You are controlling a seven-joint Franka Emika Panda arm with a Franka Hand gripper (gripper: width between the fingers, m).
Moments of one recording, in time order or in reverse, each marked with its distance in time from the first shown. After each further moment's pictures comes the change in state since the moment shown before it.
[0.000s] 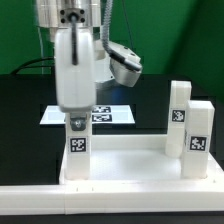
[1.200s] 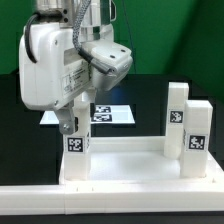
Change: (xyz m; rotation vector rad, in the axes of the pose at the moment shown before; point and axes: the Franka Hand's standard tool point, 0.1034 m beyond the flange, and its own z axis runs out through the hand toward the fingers) arm -0.005 -0.002 -0.009 0.024 -0.010 0.221
